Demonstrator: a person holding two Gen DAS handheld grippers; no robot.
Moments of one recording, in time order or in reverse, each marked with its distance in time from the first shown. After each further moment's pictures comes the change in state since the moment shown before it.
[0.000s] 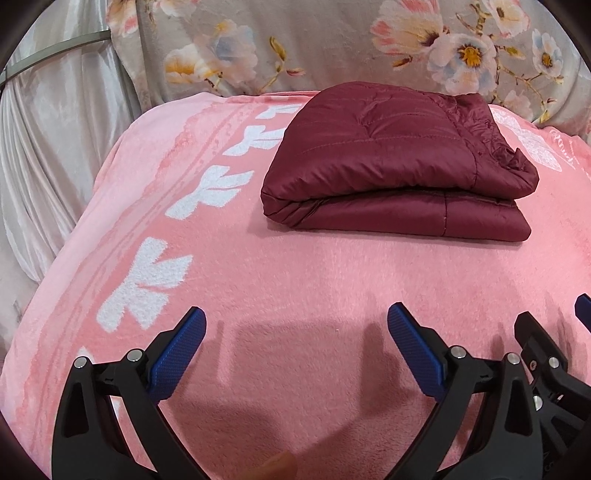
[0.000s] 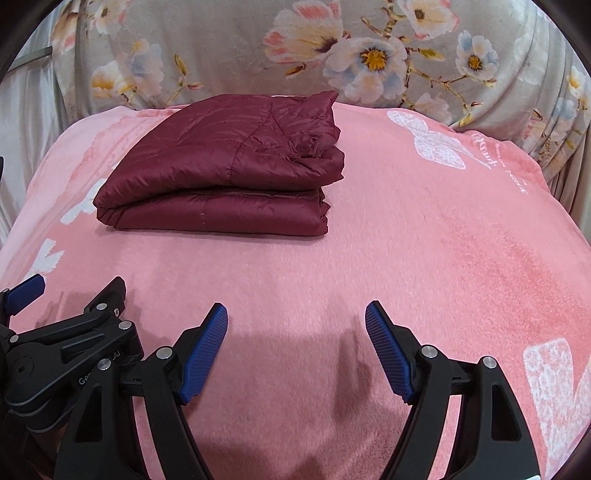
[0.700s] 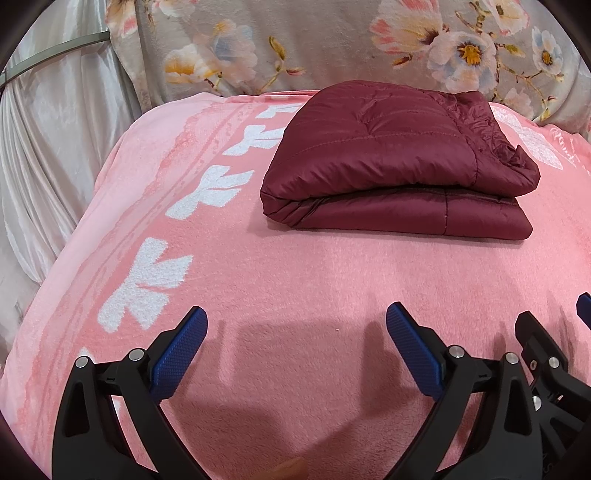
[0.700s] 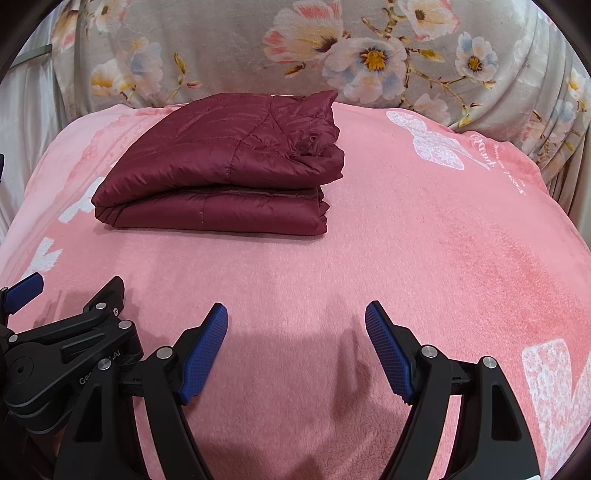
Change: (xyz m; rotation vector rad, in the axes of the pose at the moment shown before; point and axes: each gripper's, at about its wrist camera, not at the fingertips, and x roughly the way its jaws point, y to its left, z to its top) left arm 0.000 0.000 0.000 -0.001 0.005 0.001; right arm 0.000 0.002 0.000 0.001 -0.001 -0.008
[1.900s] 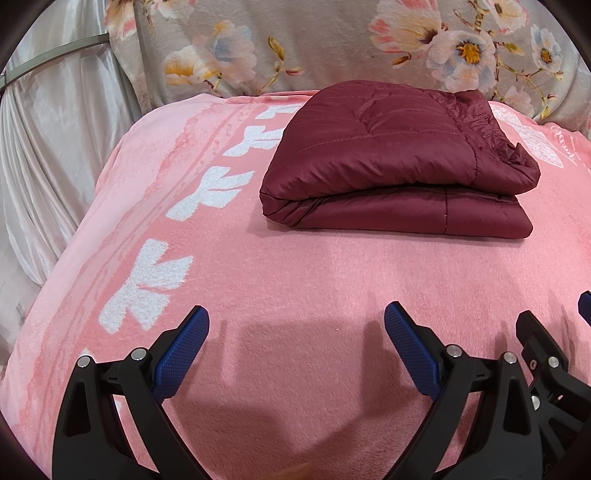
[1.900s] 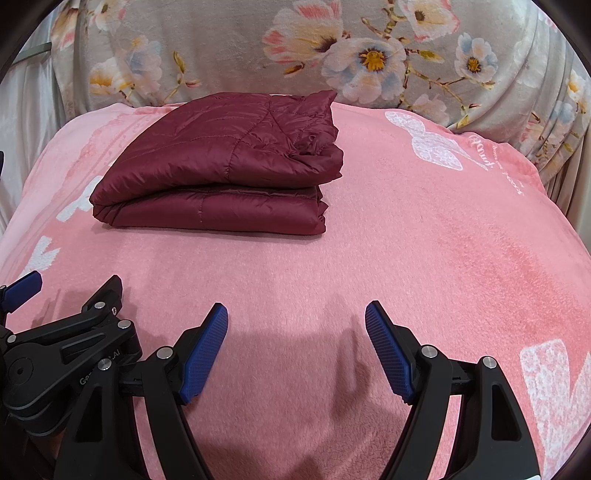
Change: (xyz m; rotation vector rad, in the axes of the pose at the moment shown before) left arm -0.002 -0.001 0.000 0.000 0.009 -0.001; right arm 0.000 -0.002 0.001 -0.007 0.000 0.001
